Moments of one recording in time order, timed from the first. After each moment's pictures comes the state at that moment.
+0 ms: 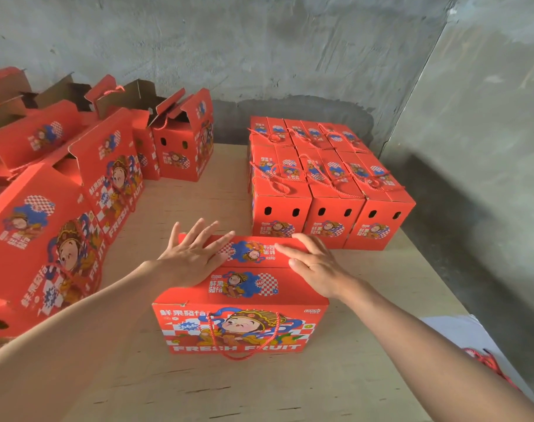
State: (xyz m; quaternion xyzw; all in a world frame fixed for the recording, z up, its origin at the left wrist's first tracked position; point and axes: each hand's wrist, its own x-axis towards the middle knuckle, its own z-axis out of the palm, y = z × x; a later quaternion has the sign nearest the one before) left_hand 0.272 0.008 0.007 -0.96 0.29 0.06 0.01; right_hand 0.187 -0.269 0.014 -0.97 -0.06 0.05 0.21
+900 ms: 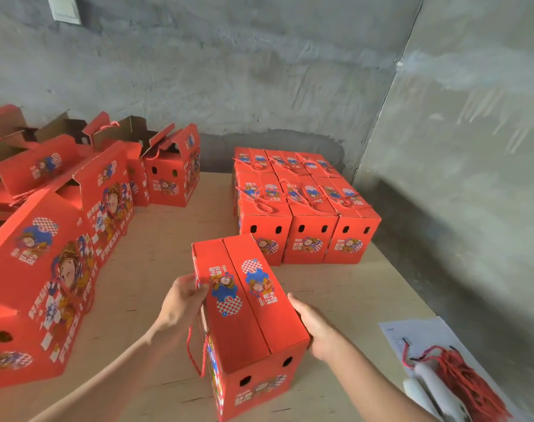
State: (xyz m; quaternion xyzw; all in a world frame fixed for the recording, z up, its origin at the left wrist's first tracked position) left_hand 0.171 0.001 0.018 -0.76 0.05 0.05 -0.64; right_hand 0.101 -0.217 0.007 -0.62 0.31 0.13 0.71
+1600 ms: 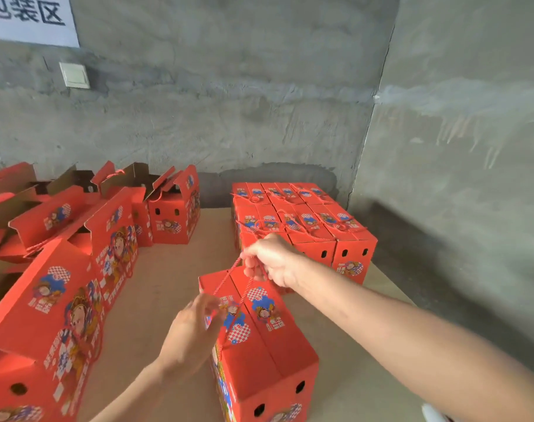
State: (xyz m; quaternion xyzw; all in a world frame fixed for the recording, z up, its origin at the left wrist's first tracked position) left_hand 0.157 0.015 0.057 -0.88 0.20 -0.09 -0.42; right_hand 0.160 -0.143 0.176 -0.78 0.15 0.03 0.61
